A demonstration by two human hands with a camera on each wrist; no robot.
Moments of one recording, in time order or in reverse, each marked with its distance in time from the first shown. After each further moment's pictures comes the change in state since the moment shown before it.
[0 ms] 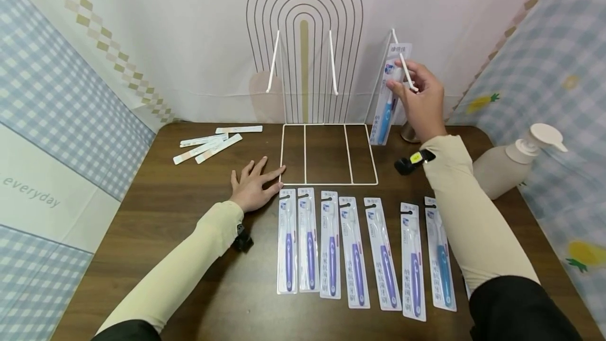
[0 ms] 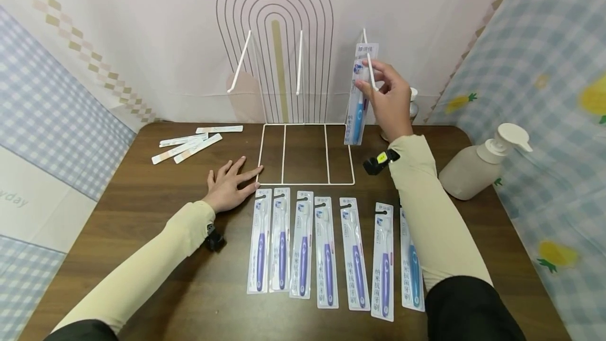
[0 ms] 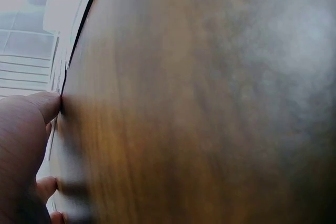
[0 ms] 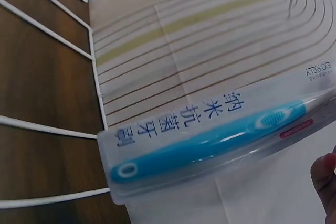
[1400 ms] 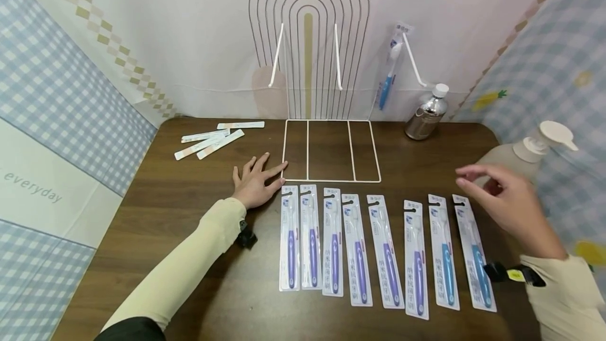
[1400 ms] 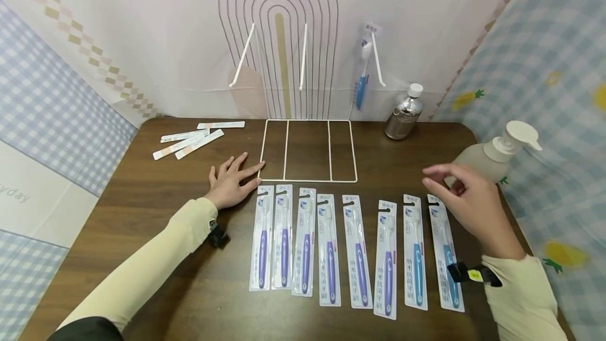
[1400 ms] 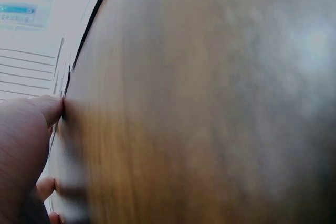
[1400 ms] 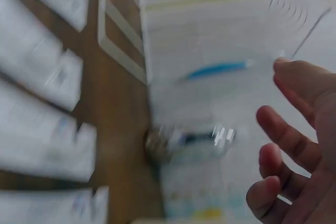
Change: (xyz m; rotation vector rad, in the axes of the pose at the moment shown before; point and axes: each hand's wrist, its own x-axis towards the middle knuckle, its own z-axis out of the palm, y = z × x) left_hand 0.004 -0.005 0.003 0.002 0.003 -0.018; right_hand -0.163 -0.009 -0.150 -0.563 -0.290 0.022
